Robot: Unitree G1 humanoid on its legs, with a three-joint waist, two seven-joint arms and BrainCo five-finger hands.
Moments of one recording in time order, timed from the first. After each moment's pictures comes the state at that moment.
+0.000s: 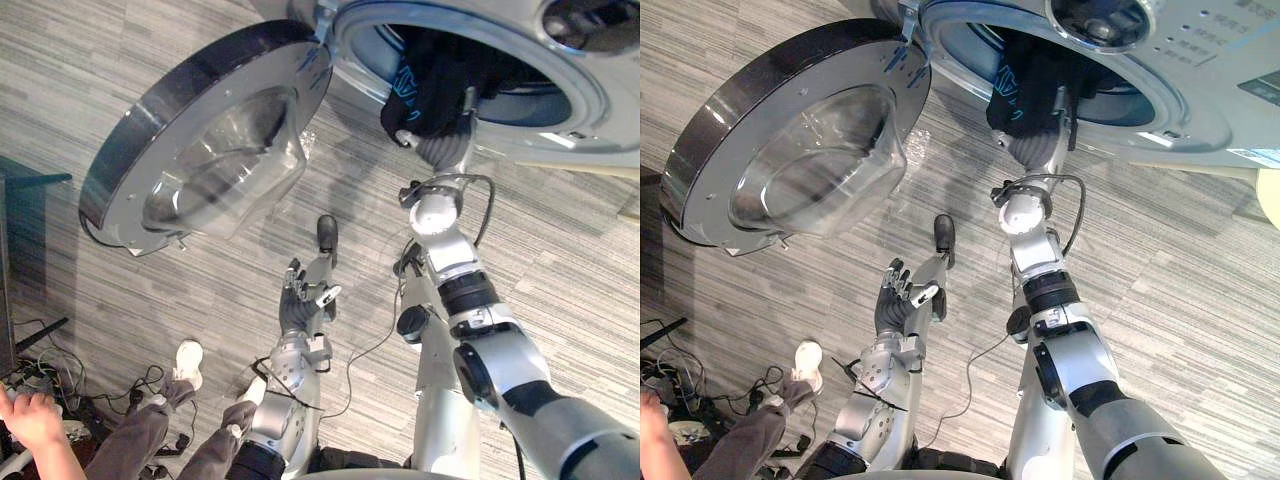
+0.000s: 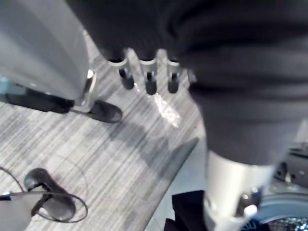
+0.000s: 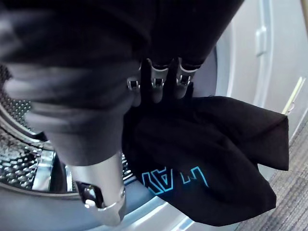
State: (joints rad) left arm 0.02 -0.05 -0.34 0.15 -0.30 -0.20 0.39; right arm -0.89 -0.09 0.08 0.57 -0.30 -0.01 -0.66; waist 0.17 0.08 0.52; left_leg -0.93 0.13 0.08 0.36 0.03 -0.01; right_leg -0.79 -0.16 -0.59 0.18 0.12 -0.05
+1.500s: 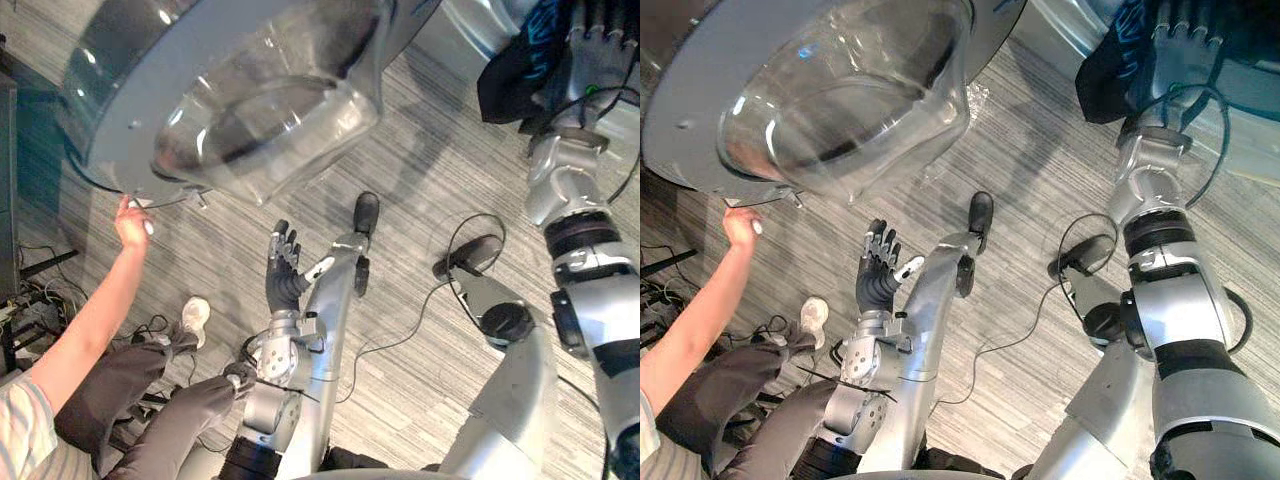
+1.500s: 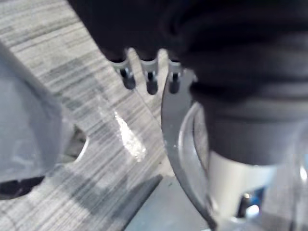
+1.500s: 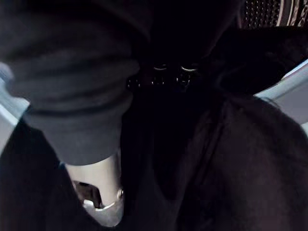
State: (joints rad) left arm 0.00 -0.05 -0.31 -0.09 -0.29 -0.25 0.35; right arm -1.17 -0.63 0.24 0.91 -0.87 0.25 -0.60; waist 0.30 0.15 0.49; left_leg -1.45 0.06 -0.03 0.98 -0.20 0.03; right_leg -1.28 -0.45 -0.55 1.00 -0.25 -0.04
